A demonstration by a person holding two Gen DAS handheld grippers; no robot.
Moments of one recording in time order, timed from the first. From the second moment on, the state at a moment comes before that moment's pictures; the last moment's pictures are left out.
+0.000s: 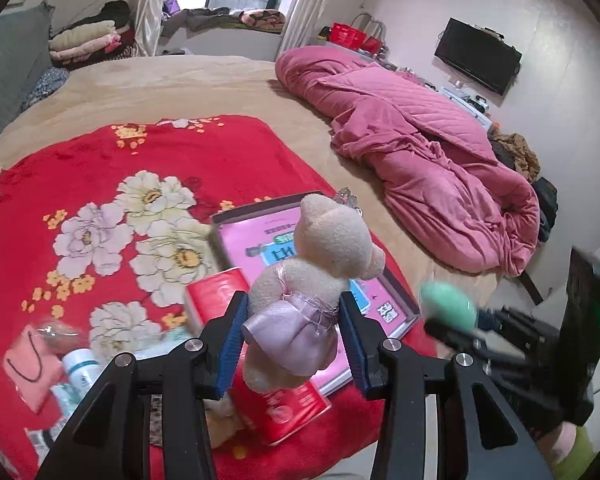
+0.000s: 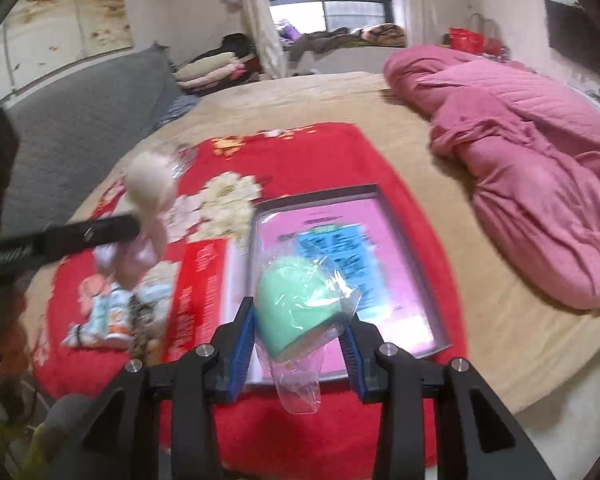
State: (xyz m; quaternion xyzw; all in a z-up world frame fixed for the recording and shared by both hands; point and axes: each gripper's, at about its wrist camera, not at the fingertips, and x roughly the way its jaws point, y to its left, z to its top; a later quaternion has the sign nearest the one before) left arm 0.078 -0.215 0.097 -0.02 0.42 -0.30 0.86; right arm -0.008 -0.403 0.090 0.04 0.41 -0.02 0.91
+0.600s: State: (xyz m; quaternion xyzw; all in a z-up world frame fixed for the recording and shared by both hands) left arm 0.080 -0.324 0.004 0.03 0.50 -0.25 0.82; right arm 0.042 -0.461 0.026 -0.01 0.48 -0.06 0.88
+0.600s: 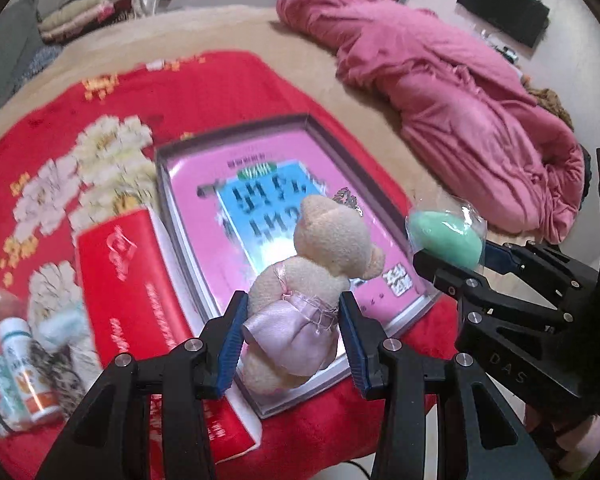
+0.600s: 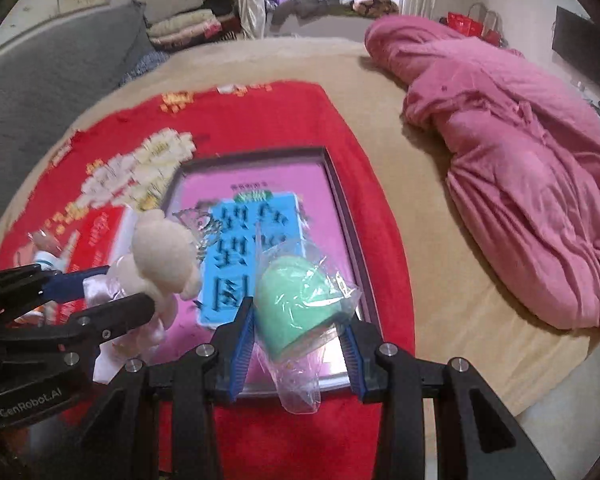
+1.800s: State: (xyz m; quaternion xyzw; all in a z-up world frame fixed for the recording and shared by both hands) left arm 0.093 -0.353 -0.046 0.09 0.56 -0.22 0.79; right arm 0.067 -0.482 -0.041 0.01 0.57 -0.07 0.82
